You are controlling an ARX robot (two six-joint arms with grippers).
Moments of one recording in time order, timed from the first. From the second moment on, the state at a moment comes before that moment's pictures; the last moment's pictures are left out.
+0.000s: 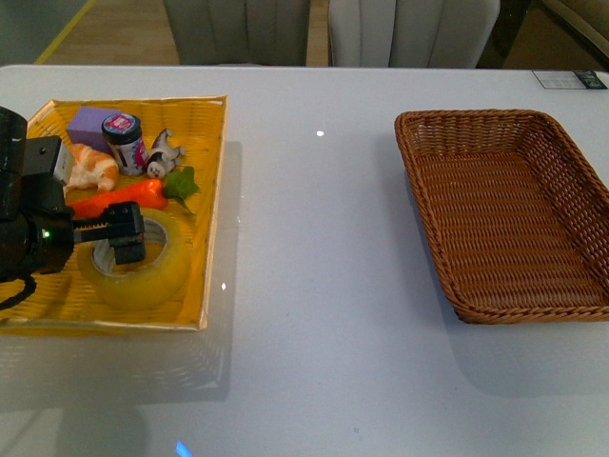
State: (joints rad) left arm -0.05 2.29 0.87 0.55 -0.04 -0.21; right arm 0.00 0.01 0.02 0.00 0.00 0.00
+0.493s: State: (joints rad) left arm -0.05 2.34 0.91 0.54 -0.04 -0.22; right arm 0.00 0.01 0.02 0.00 0.00 0.00
